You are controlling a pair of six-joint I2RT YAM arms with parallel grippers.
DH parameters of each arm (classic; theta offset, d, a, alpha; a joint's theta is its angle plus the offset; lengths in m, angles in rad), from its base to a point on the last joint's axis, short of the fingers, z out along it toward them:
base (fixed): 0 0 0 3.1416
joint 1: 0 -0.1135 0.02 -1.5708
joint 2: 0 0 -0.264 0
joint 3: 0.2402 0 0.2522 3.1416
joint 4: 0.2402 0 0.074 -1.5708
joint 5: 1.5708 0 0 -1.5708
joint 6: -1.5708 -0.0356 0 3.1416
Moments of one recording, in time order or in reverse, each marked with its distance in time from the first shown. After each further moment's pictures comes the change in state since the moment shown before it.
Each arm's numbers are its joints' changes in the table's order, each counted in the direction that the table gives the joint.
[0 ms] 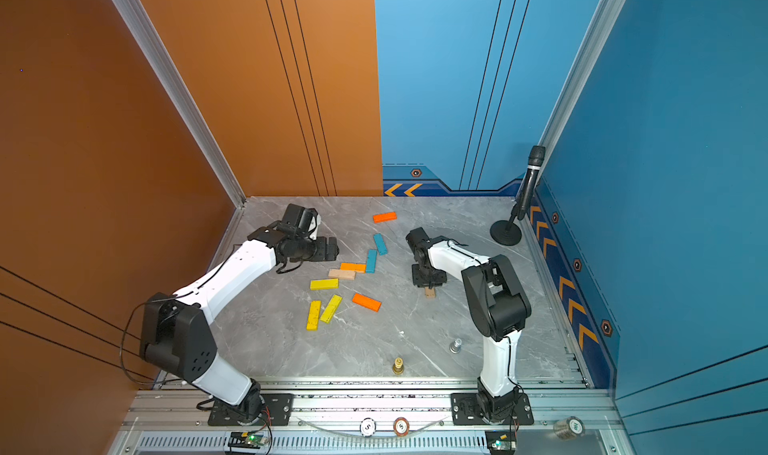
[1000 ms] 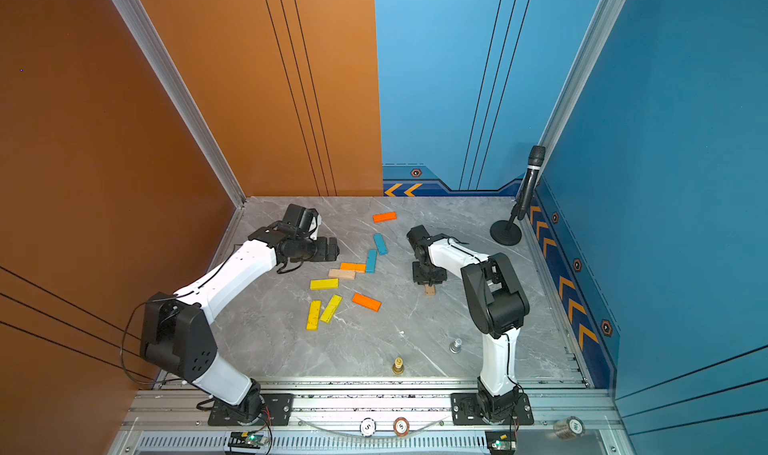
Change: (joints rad) left arm 0.005 -0.003 0.000 0.000 0.000 0.000; right arm 0.014 -0.023 0.031 0.002 0.000 -0.009
